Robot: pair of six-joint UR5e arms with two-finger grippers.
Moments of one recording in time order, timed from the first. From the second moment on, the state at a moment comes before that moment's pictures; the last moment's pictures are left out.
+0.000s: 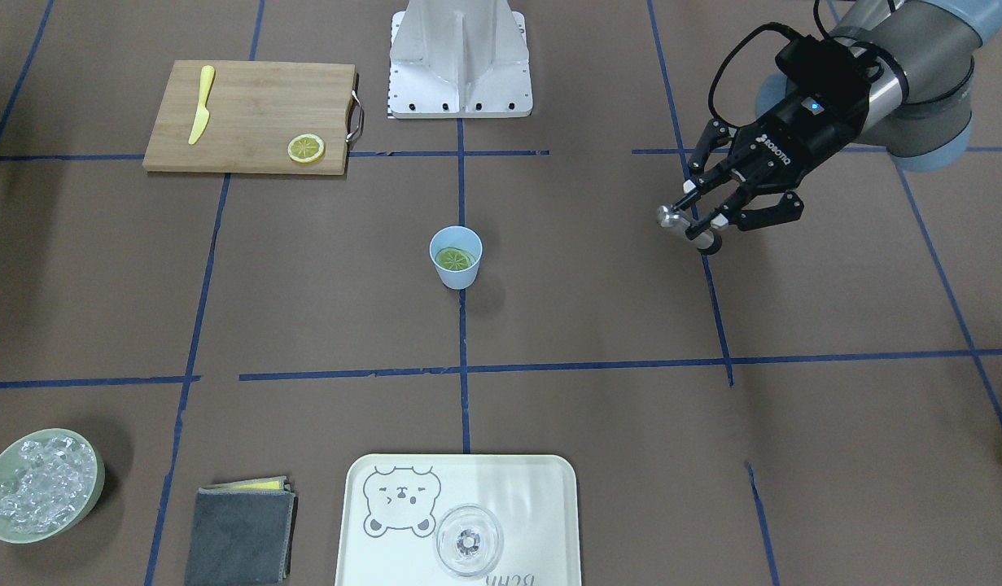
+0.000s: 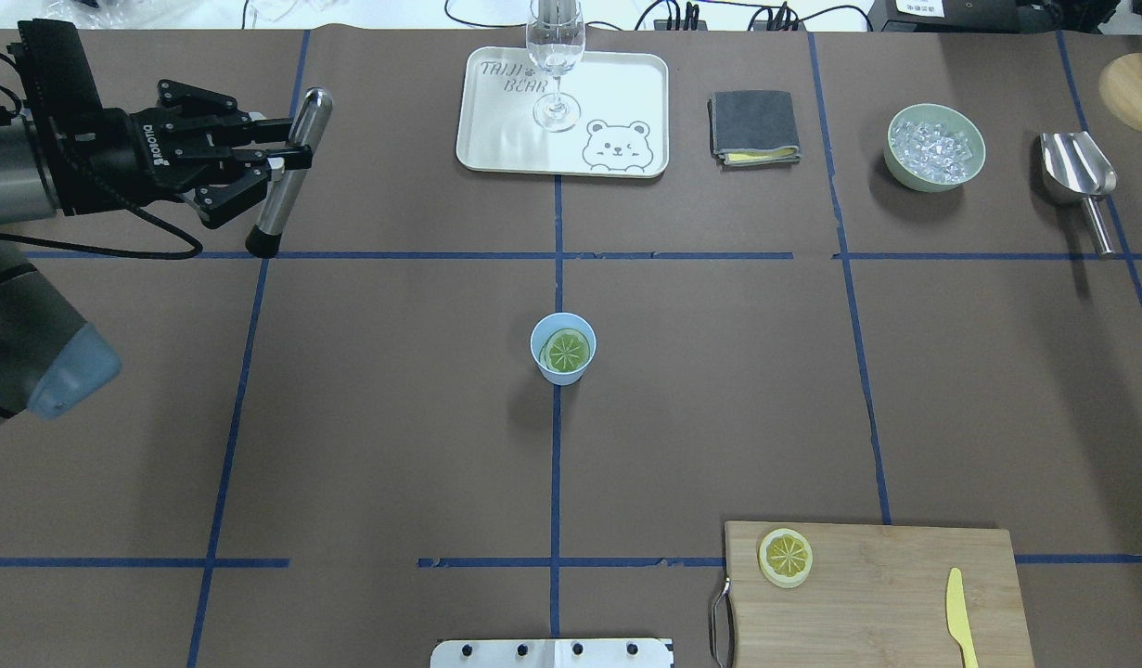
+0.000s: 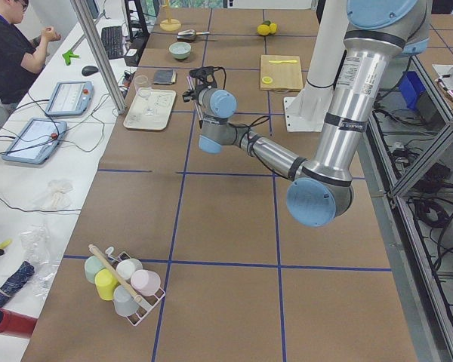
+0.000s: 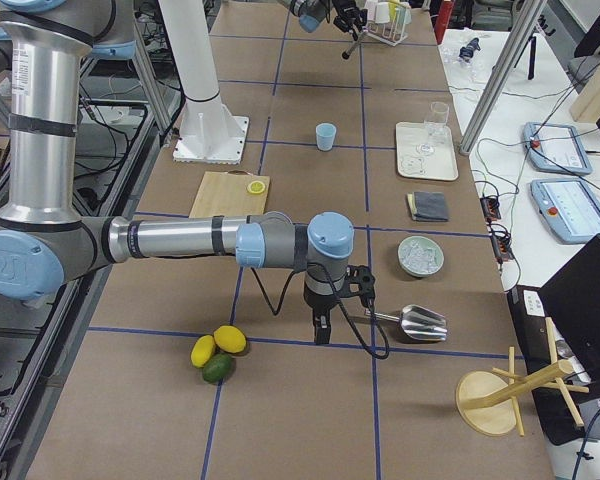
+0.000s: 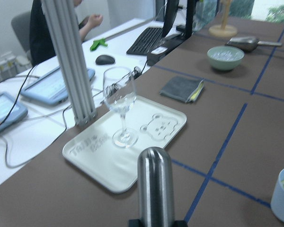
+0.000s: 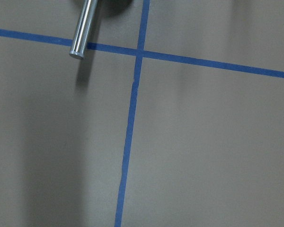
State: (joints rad) left arm -0.89 -1.87 -1.69 -3.09 -1.98 -0.42; right arm 1.52 -1.70 1.79 -1.65 2.23 -0.07
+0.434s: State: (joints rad) left arm -0.77 -2.03 -1.58 -3.33 -1.86 -0.42; right arm 1.52 -1.70 1.78 -1.65 2.23 -0.07
